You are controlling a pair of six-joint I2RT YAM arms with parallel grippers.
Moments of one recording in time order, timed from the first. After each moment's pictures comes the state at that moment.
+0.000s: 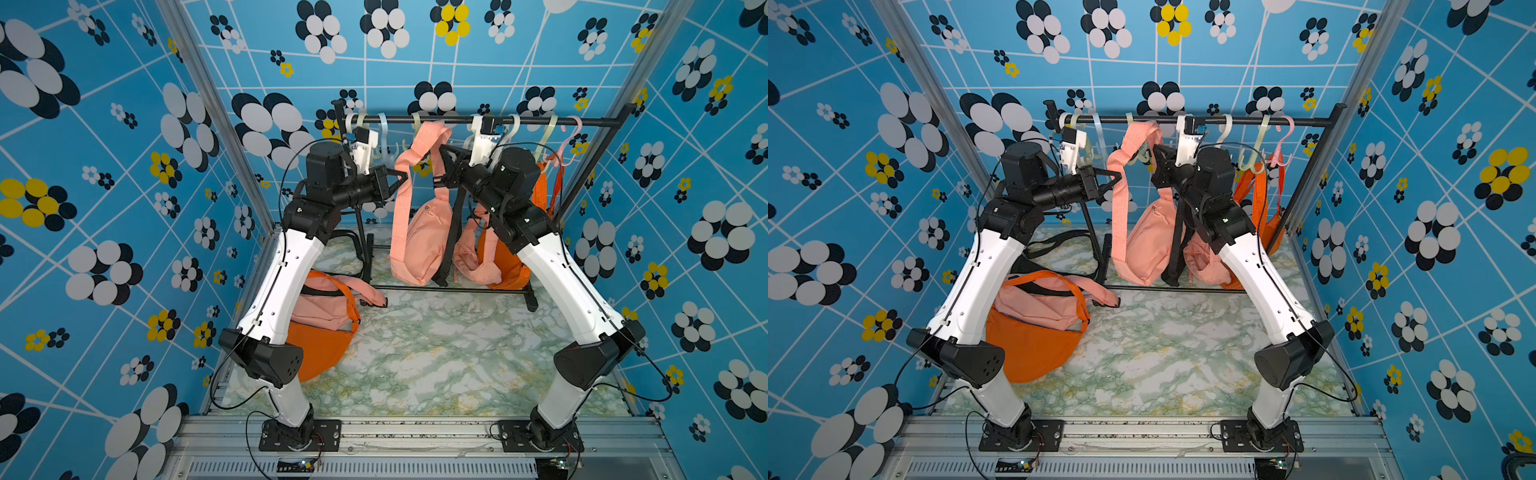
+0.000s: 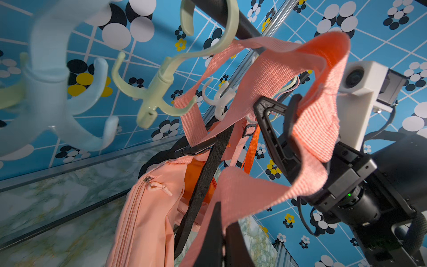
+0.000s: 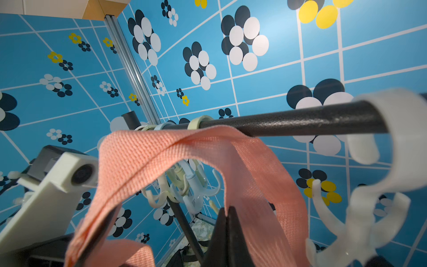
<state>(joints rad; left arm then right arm) -0.34 1.75 2.16 -0.51 0.64 -0.57 0.50 1.74 2.05 -0.15 -0.05 0.28</state>
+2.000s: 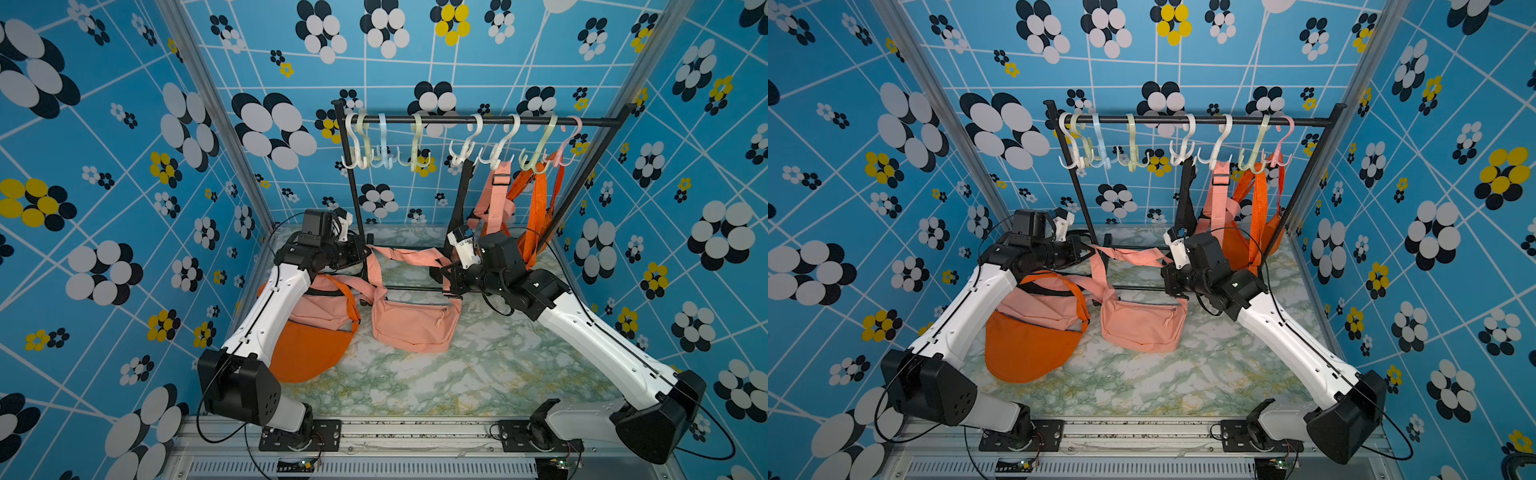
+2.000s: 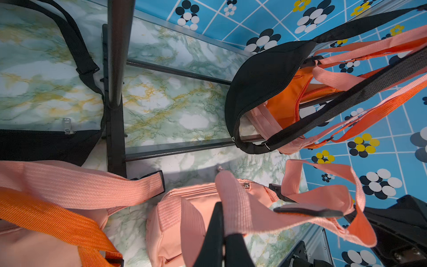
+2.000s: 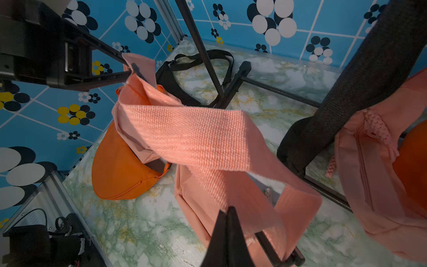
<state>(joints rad) -0.21 1.51 1.44 -0.63 0.52 -0.48 0.62 1.33 1.29 -0.60 -0.08 0.20</state>
